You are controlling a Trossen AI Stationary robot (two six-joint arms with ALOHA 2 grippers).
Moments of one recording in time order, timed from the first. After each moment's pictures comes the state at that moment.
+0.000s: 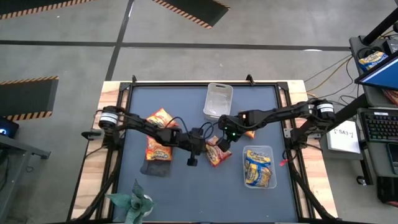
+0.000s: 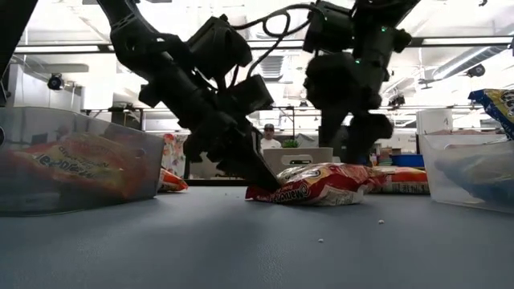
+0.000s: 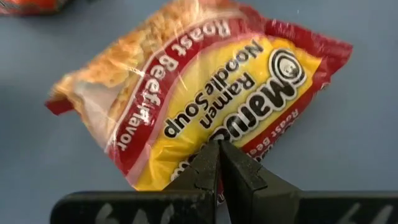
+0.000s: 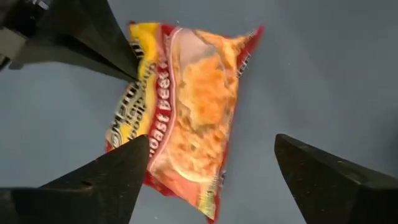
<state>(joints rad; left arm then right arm) -0.06 1.92 0.93 0.25 0.02 0.13 -0.07 1.61 1.01 -0.52 -0.19 0.71</state>
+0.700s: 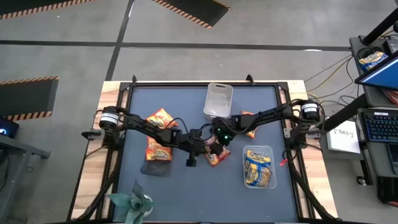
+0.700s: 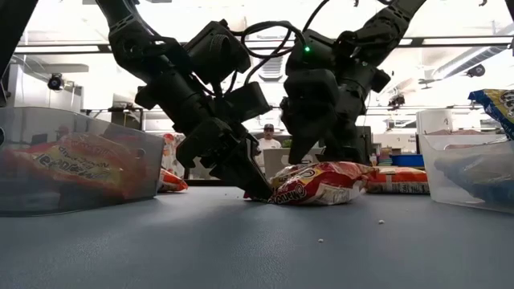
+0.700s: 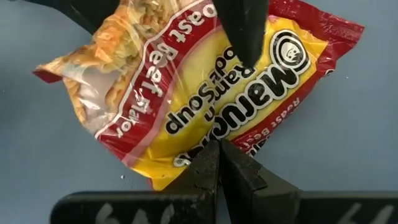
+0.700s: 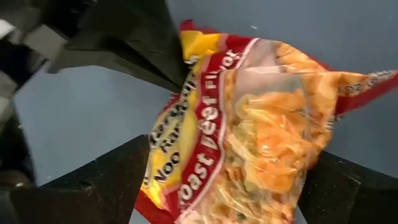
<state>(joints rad) -0.06 1.94 0.92 0.21 0.03 0.09 -0.08 1.80 0.98 -0.17 -0.42 0.66</state>
